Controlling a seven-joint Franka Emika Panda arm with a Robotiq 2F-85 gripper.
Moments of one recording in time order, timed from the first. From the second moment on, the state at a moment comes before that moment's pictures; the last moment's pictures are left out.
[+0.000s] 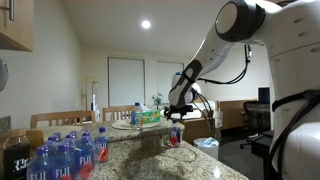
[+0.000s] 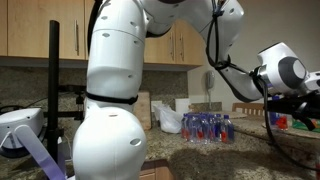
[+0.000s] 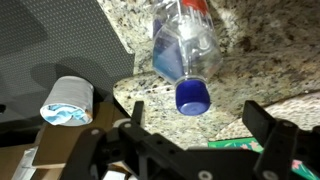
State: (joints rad) arm -0.25 0.12 -0.18 -2.16 -0.34 2.83 0.53
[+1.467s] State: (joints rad) arm -0.21 0.13 -0.22 -2.15 -0.23 2.81 0.36
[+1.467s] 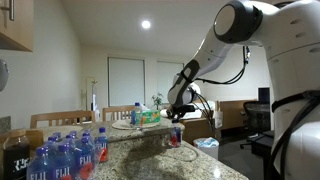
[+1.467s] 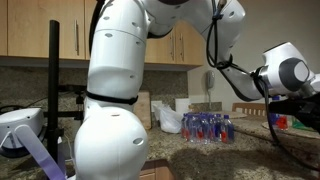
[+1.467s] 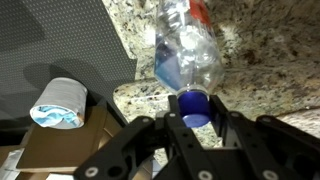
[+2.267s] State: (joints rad) arm -0.20 0.11 -0.22 -2.16 -0.24 2.79 0.28
